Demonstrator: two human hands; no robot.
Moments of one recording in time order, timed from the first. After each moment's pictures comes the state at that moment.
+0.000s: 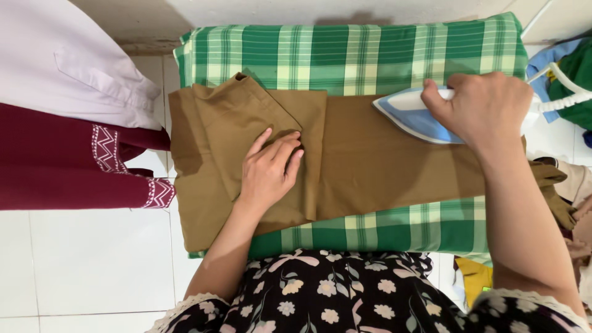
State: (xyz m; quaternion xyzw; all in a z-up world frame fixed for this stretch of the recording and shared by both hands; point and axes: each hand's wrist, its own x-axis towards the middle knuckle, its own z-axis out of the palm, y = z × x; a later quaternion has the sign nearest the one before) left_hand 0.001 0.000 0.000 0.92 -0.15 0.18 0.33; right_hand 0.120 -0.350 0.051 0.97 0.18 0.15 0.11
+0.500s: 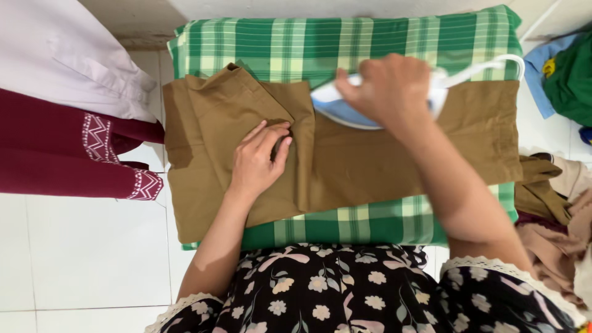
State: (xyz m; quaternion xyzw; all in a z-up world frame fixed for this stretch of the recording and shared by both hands) left_hand 0.005 0.003 -0.003 0.89 -0.14 0.19 0.38; right_hand 0.137 -0.244 0.037 0.96 0.22 0.19 0.02
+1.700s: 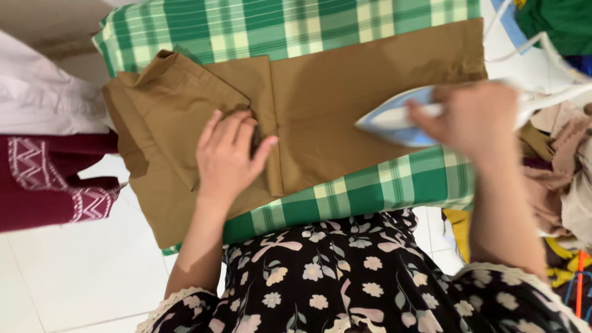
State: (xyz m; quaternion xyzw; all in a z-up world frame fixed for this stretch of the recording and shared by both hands) left_hand -0.006 -0.013 0.023 0.94 -0.21 0.20 0.19; right_hand 0.023 -0.396 0.071 0.98 0.18 0.09 0.02
